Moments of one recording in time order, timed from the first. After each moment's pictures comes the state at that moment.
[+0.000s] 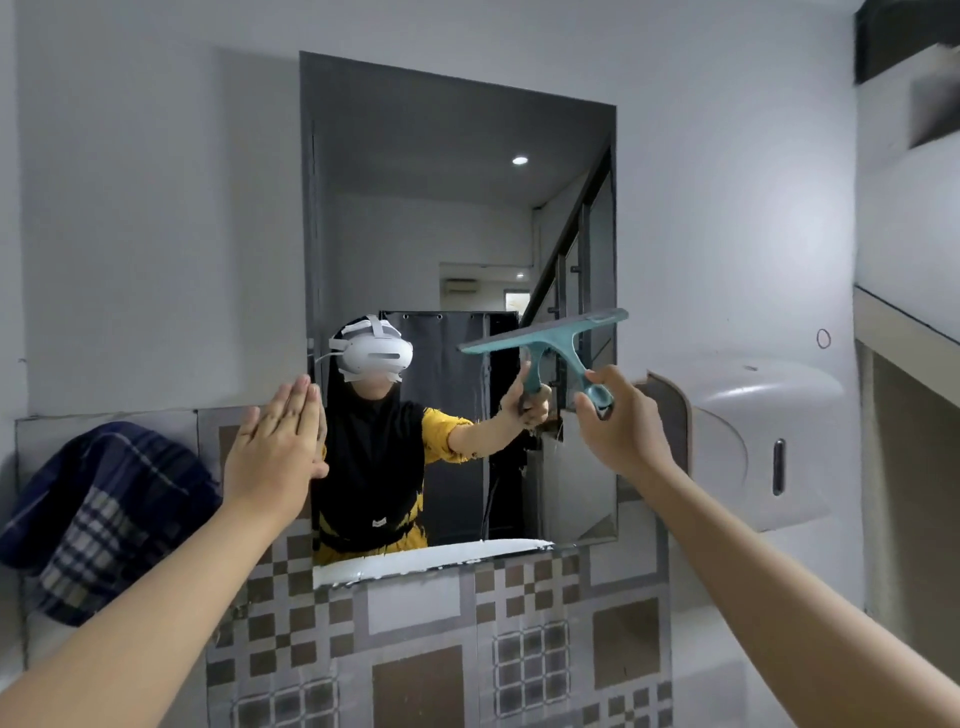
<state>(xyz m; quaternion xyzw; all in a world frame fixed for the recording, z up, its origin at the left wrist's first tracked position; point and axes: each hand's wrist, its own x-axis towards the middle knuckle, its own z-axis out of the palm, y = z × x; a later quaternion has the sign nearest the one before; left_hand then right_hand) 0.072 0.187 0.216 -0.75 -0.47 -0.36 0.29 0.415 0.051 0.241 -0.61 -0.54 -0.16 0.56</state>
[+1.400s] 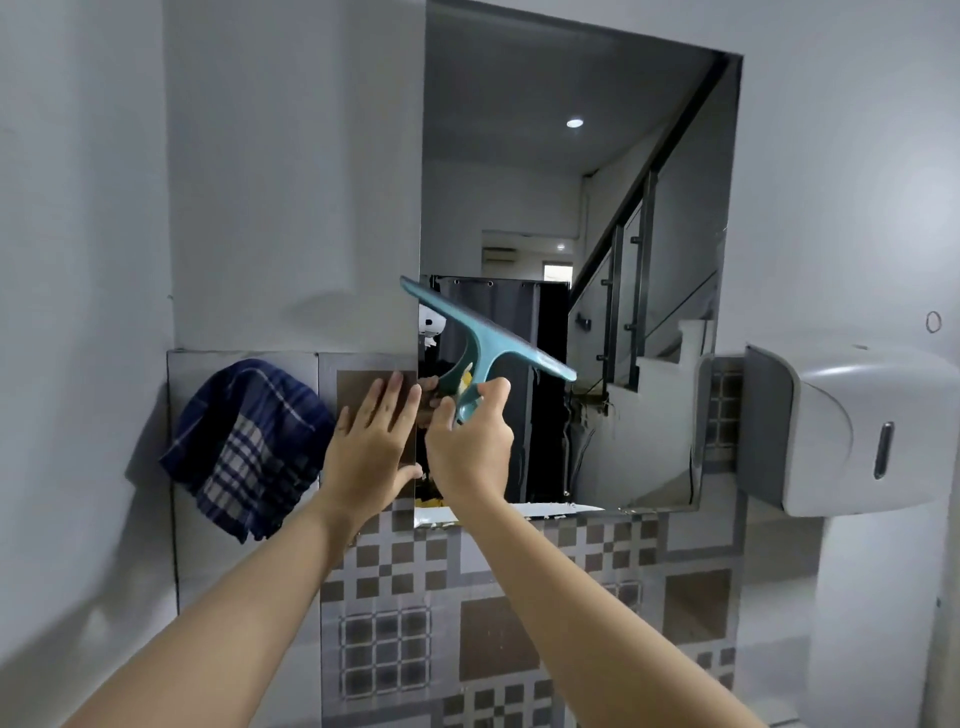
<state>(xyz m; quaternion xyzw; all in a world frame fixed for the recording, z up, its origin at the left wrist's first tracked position) 0.041 0.179 0.168 -0.78 -0.44 -0.31 0.30 0.146 0.095 0.197 -0.55 -0.49 0.06 0.67</state>
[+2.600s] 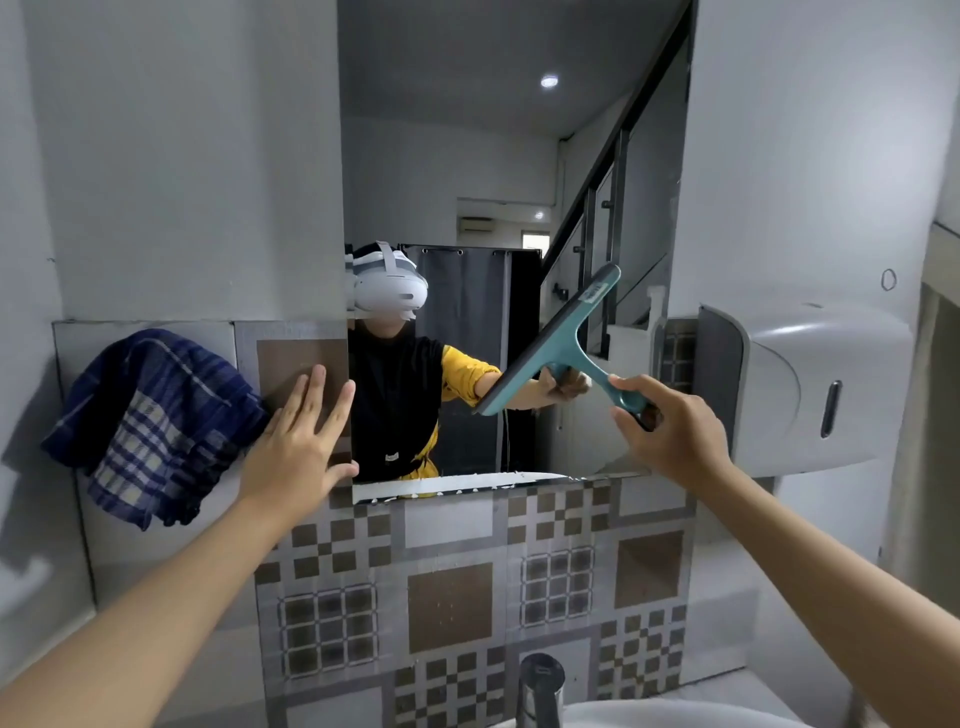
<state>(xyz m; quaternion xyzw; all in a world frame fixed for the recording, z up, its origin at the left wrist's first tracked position) 0.039 0.193 0.135 -0.79 -0.43 -0.32 0.30 0.422 0.052 0.167 -0.60 -0.59 -0.29 0.45</state>
